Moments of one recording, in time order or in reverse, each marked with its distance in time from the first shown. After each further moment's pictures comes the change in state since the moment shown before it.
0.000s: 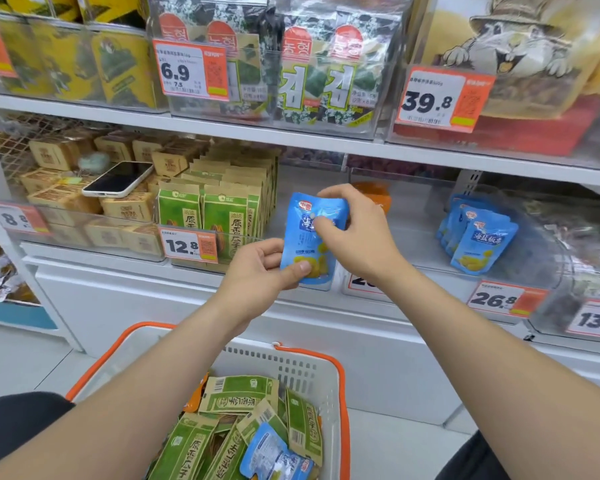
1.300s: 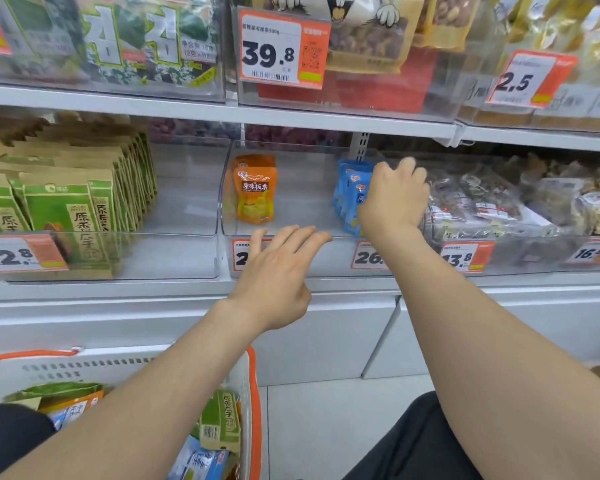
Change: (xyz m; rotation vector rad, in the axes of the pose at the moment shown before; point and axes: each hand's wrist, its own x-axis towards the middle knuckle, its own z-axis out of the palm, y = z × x) left_hand 0.033 -0.026 0.172 1.229 -0.238 0.644; right_hand -0.003 0.125 -0.160 -1.057 0.318 0.465
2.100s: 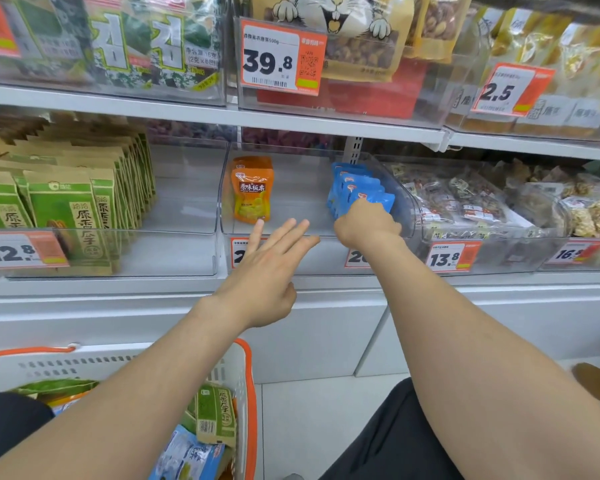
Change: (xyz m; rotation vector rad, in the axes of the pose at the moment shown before) left_hand -0.010 -0.012 -0.007 -0.068 -0.085 0.084; right_hand -0.024 -0.011 0.001 0.140 -0.471 0.092
